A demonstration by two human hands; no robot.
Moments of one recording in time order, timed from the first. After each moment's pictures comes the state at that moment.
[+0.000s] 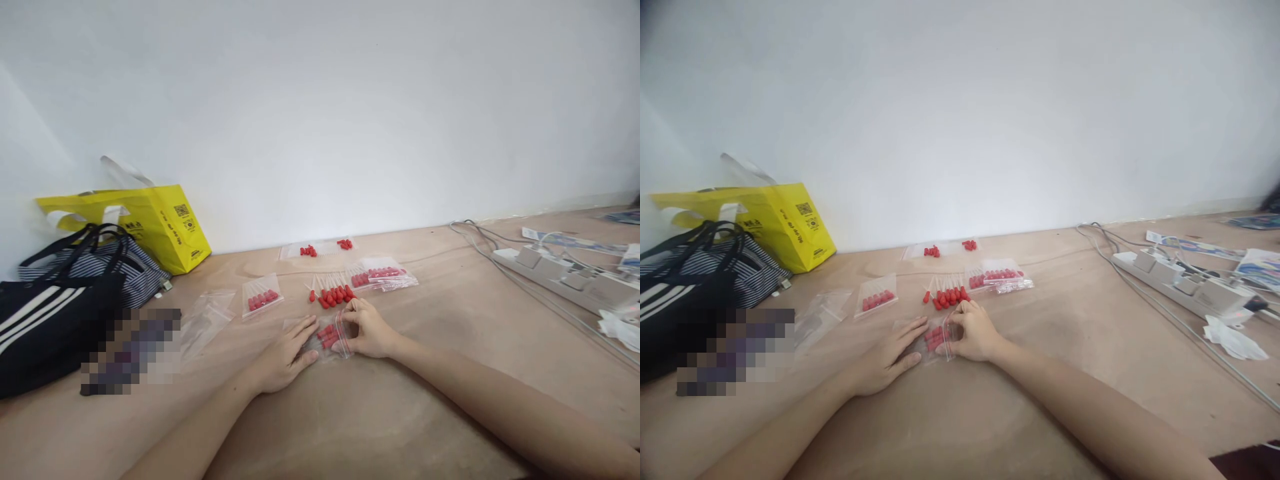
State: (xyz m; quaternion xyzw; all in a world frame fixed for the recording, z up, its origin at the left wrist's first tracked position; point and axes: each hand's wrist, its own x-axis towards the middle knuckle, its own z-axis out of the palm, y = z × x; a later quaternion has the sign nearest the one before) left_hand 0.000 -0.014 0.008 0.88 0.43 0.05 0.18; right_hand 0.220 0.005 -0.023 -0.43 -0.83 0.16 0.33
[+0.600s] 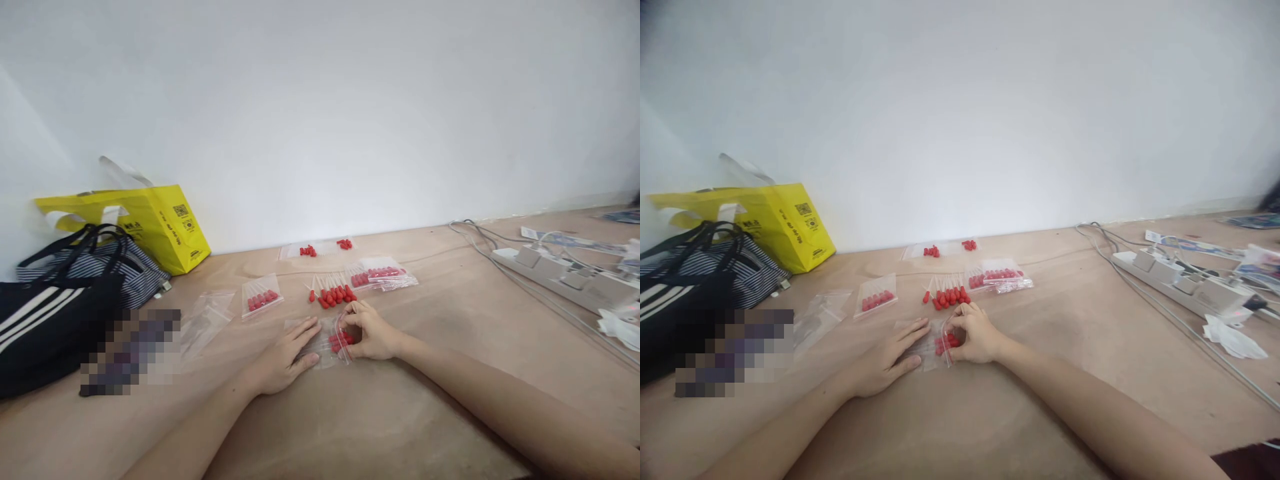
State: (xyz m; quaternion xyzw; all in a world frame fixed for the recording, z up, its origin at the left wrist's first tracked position) left_hand -0.001 -0.015 0.011 0.89 0.40 0.06 0.19; right_hand 0.226 -0.002 -0.015 -0.42 -0.84 0.21 0.28
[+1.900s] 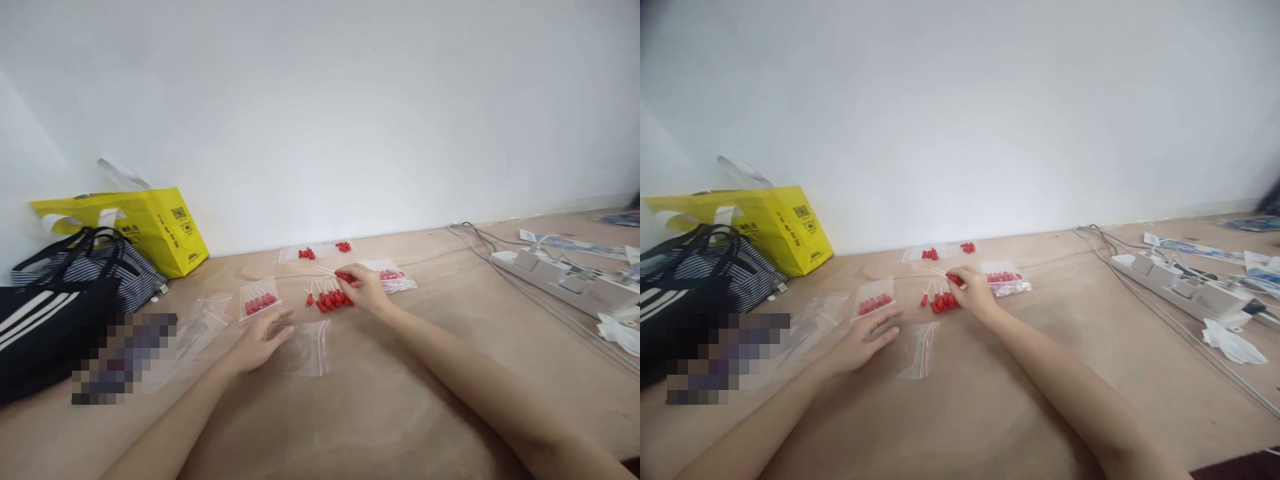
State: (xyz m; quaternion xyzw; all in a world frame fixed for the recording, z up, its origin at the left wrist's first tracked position) left_hand -0.027 0.014 0.020 0.76 0.51 0.25 0.32; right_hand 0.221 0.062 0.006 -0.40 -0.71 0.12 0.57
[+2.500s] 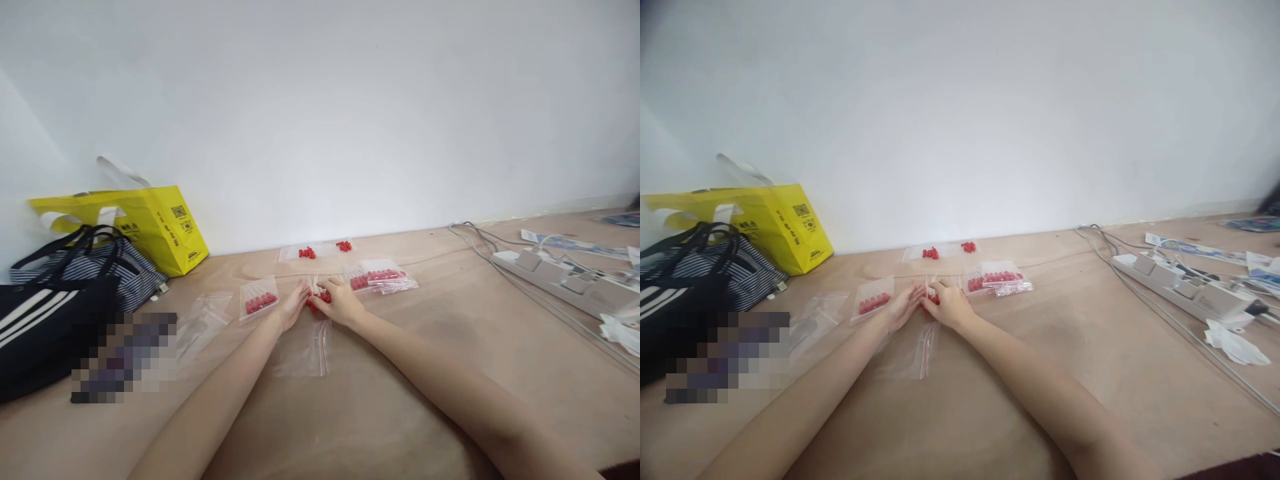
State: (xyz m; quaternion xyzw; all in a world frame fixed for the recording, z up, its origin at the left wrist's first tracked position) left_hand 0.037 0.088 -0.006 0.48 0.51 0.43 0.57; right_hand 0.177 0.068 -0.017 -0.44 -0.79 0.05 0.43
